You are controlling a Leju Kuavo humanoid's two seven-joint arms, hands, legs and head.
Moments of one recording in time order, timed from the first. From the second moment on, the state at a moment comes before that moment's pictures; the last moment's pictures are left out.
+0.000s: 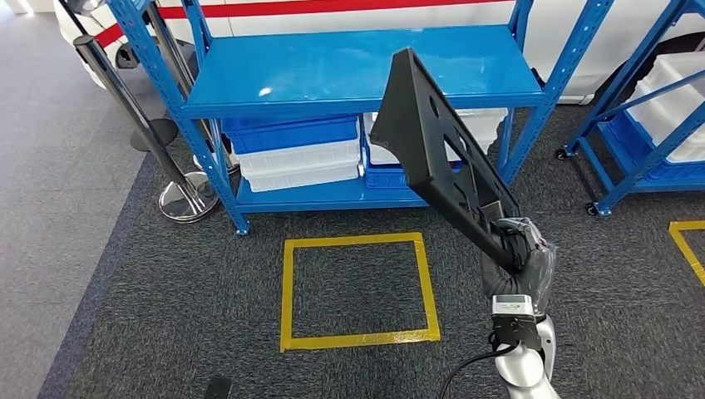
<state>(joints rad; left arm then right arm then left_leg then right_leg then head) -0.14 -0.22 0.96 -0.20 -0.85 0.30 -0.37 -0.11 0.02 0.21 -1.57 0.30 -0.65 -0.62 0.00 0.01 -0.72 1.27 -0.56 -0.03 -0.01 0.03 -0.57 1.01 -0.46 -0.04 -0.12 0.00</state>
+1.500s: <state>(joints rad) -0.13 -0.23 0.95 -0.20 -0.85 0.28 -0.35 0.01 0.10 0.00 -1.71 0.63 -0.70 -0.54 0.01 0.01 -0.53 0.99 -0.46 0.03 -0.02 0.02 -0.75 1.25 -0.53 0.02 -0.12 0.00</state>
